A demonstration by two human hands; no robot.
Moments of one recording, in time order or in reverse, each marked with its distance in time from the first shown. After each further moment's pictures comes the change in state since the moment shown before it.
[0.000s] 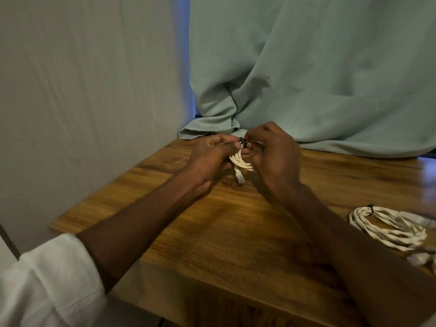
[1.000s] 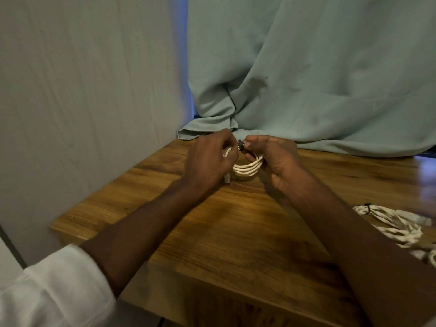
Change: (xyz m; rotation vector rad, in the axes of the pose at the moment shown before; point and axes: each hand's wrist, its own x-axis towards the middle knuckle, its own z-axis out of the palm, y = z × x) left_hand -0.008 0.000 -0.005 1.044 0.117 0.671; right_hand 0.015 -0.002 -0.002 1.069 -0.092 0.954
